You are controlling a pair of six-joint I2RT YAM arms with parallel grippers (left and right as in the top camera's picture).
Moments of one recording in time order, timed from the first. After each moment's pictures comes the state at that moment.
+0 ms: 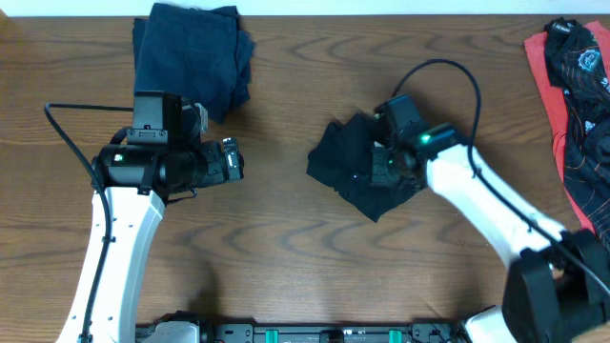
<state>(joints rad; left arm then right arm) -0.05 1.31 1.19 -1.05 0.23 -0.25 0.39 1.67 1.16 -0.82 -0.04 0.50</state>
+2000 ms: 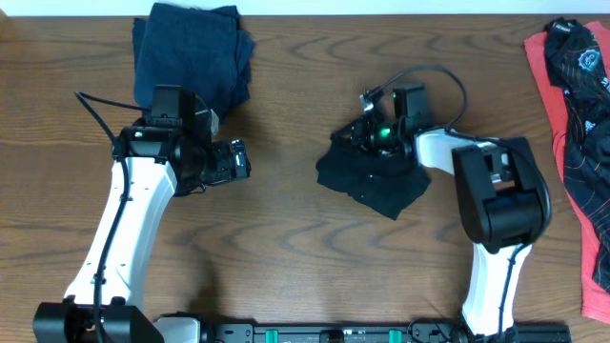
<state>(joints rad) -0.06 1.46 1.17 -1.02 0.25 -0.25 0.23 2.18 1.16 0.15 -0.94 0.69</state>
